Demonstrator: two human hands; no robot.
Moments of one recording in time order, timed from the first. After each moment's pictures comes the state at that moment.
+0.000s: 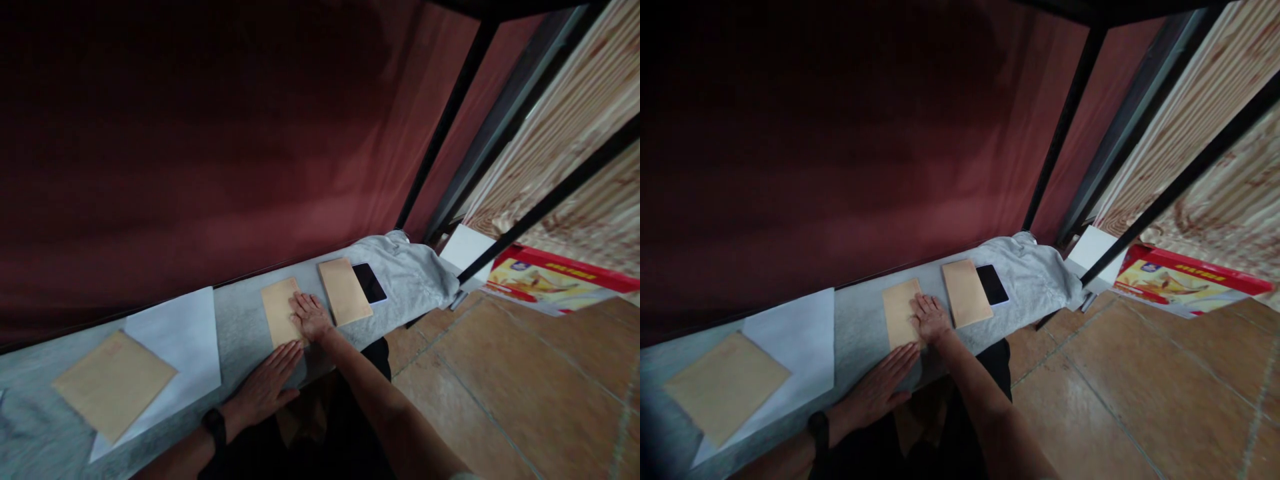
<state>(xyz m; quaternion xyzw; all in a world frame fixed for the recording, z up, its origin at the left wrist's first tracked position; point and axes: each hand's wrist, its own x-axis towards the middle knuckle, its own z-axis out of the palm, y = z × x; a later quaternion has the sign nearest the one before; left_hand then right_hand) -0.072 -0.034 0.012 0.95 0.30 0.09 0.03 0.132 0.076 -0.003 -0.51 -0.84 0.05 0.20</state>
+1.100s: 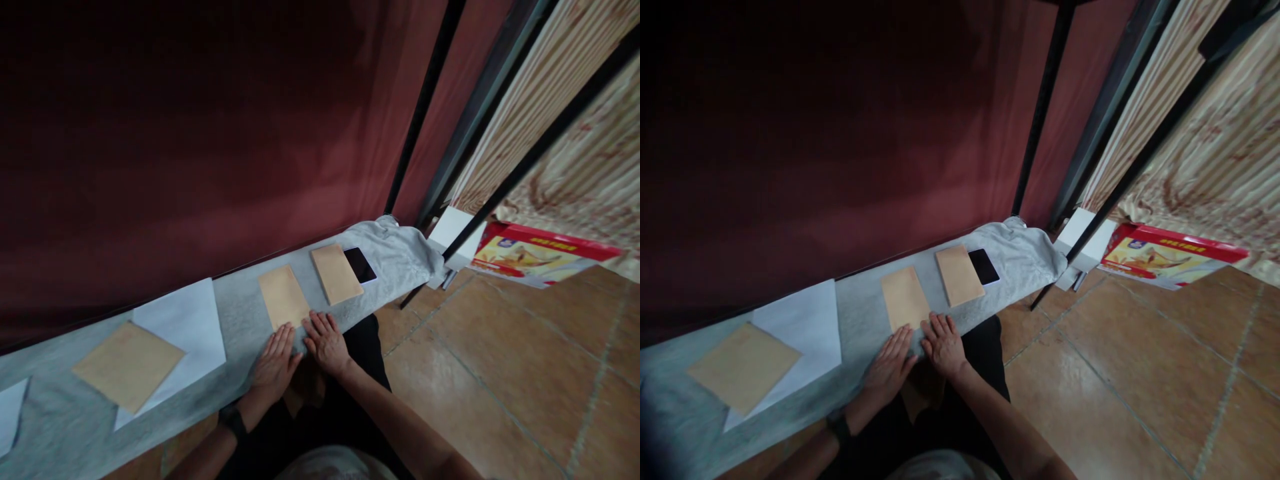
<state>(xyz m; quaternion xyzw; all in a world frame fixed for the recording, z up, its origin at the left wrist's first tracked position) -0.042 -0.068 -0.009 0.87 0.47 0.13 -0.05 0.166 -0.065 -0.004 -0.55 -0.80 0.06 0.24</state>
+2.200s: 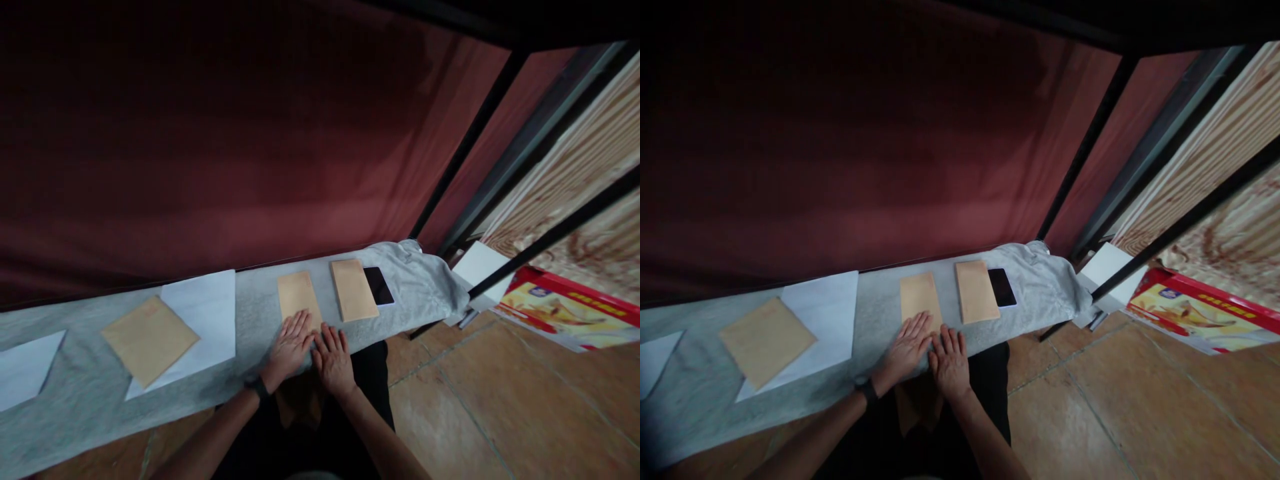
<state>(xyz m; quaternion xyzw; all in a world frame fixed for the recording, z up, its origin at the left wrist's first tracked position) -0.018 -0.016 -0.012 0.85 0.51 0.14 0.01 0.158 -0.070 -0.009 -0.56 -0.79 0.05 0.24</state>
